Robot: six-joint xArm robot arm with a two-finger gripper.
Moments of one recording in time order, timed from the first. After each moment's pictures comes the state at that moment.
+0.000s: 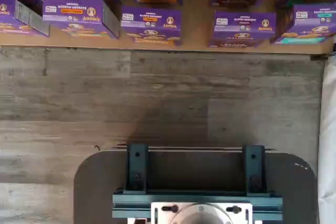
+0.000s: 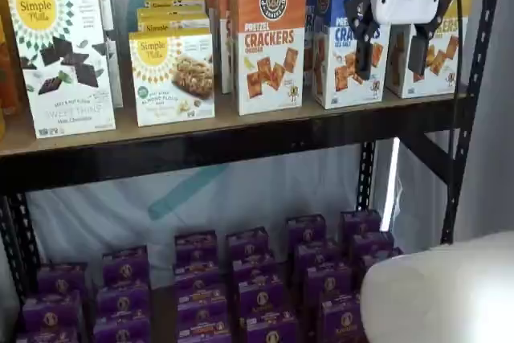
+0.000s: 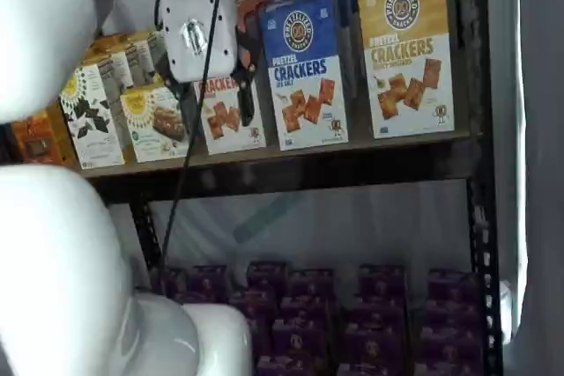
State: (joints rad) arm 0.01 -0.85 -1.14 0.04 1.99 0.03
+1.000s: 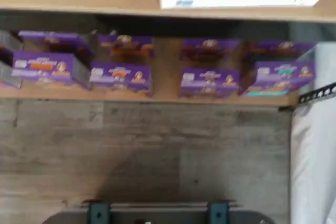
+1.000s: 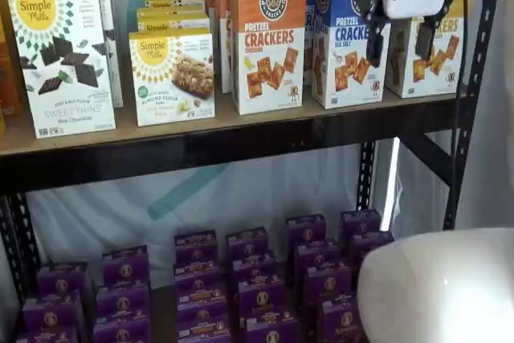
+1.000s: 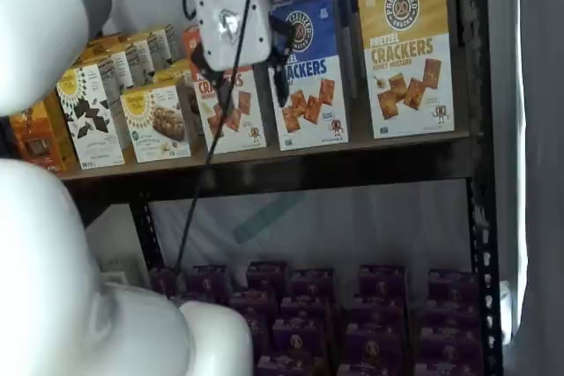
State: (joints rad) arm -0.18 -0.83 -1.12 0.01 1.81 -0.16
